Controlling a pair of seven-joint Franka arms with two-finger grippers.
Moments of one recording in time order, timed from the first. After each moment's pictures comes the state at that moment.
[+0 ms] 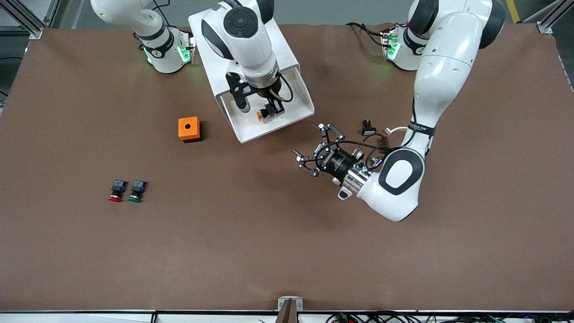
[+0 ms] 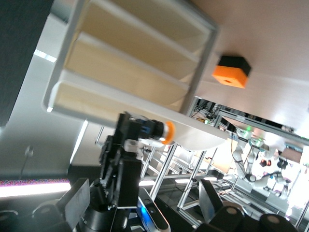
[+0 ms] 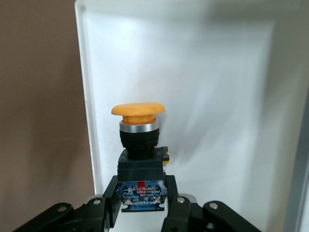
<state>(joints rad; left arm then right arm) -0.36 0.87 0.01 -1.20 -1.30 1.33 -1.36 0.88 0.22 -0.02 -1.83 0.15 2.12 1.96</state>
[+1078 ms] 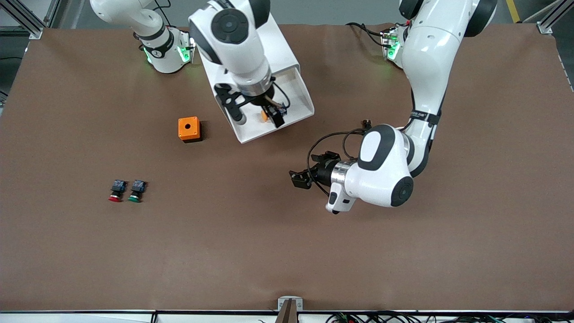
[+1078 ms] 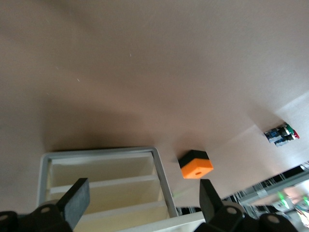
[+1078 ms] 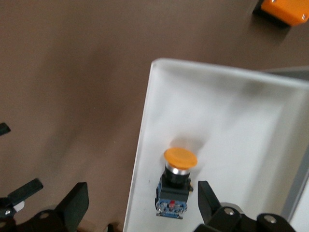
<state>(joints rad) -0.49 0.78 0.04 -1.16 -0.78 1.73 -0.84 0.77 0.25 -0.06 -1.61 0.15 1.87 1.59</state>
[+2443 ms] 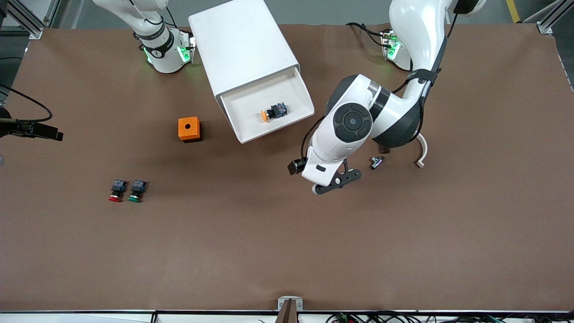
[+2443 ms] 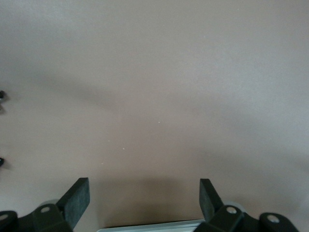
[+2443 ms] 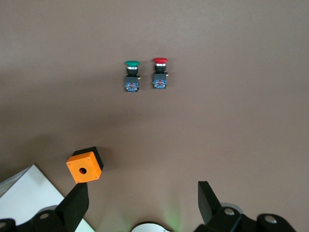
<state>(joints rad) -0.64 0.66 0.04 -1.17 -0.23 1.84 -0.97 -0.07 0.20 -0.05 -1.43 -0.02 1.41 -0.03</state>
